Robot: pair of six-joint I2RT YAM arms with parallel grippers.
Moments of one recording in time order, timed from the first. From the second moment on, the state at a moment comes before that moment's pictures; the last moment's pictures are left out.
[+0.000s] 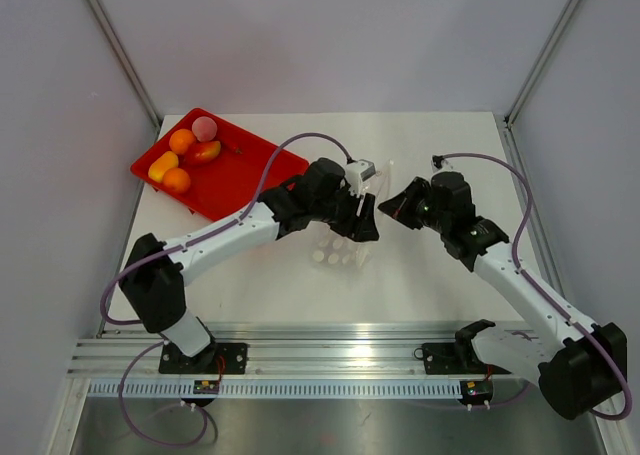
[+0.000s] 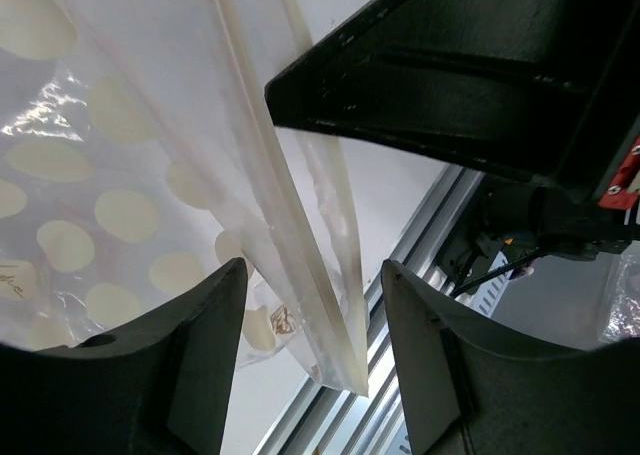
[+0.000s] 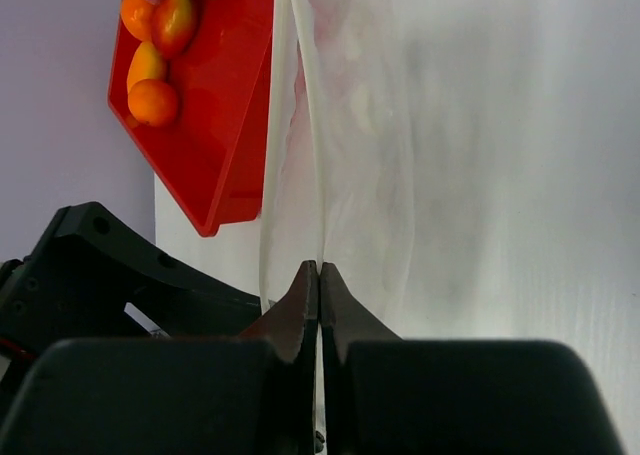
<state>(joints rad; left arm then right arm) -0.86 1.60 1.31 -0.37 0.35 -0.40 0.43 1.07 0.83 -0.23 -0.14 0.87</state>
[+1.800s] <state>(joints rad) -0.67 1.72 1.44 -0.12 0.71 -0.65 0.43 1.13 1.25 -0.68 0.20 0.49</state>
